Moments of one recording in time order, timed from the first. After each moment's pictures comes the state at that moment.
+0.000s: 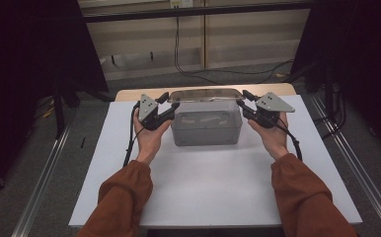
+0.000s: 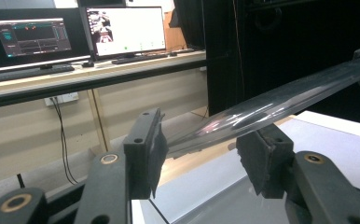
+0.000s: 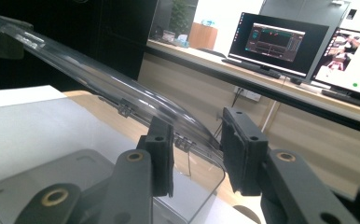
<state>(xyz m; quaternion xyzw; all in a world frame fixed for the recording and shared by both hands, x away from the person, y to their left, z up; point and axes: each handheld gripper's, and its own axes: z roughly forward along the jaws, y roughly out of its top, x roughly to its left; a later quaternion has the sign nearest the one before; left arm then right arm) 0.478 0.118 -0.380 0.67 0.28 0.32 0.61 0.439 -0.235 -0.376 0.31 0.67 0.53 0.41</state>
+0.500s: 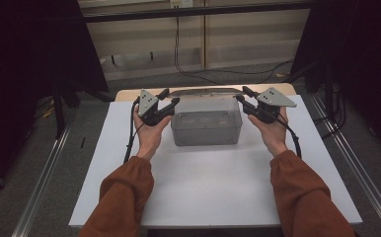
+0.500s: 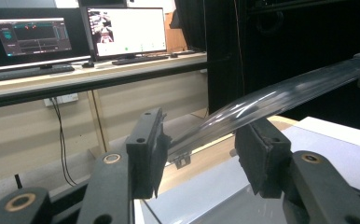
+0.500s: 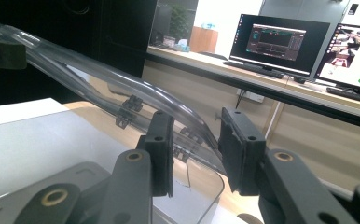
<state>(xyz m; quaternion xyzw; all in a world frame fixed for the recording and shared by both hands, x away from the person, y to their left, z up) 0.486 0.115 -0.375 0.67 0.29 0.31 0.61 0.450 -0.238 -0.372 0.32 0.66 0.55 0.40</state>
